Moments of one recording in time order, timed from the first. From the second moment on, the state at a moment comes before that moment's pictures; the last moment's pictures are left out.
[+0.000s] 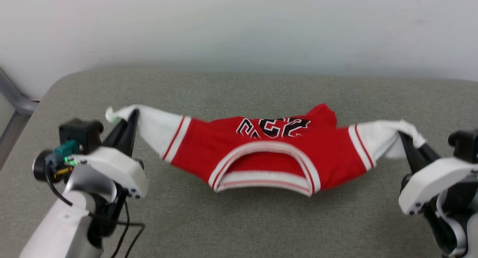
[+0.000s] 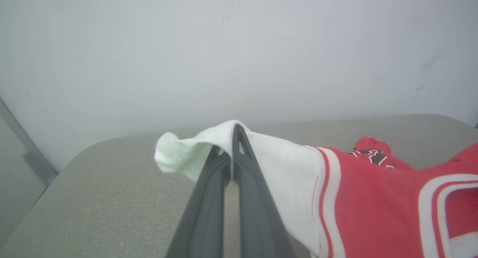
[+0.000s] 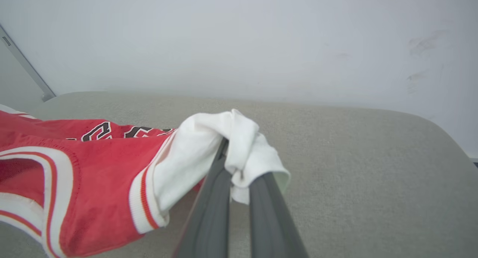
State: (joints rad) left arm -0.29 0.47 -0.33 0.04 -0.54 0.12 0.05; right arm -0.11 -0.10 -0.10 -0.13 0.23 0.13 0.39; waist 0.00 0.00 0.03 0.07
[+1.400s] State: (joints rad) left arm -1.51 0.45 -0.30 0.79 -0.49 -0.11 -0.20; right arm -1.44 -0.17 0.02 0.46 0.09 0.13 0.17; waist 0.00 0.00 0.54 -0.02
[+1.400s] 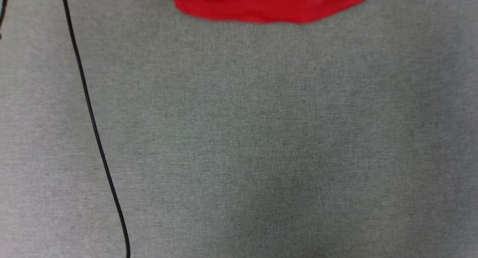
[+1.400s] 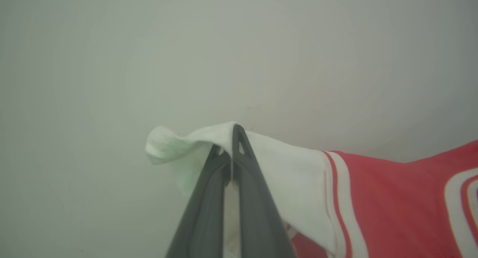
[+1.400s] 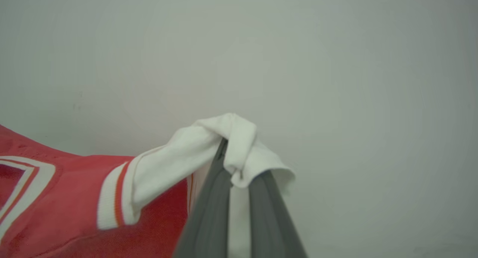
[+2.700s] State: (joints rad) left arm -0.61 0.39 -0.27 0.74 -0.69 -0.11 -0.26; right arm -0.52 -0.14 -0.04 0.49 0.30 0.13 0.09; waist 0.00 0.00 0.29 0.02
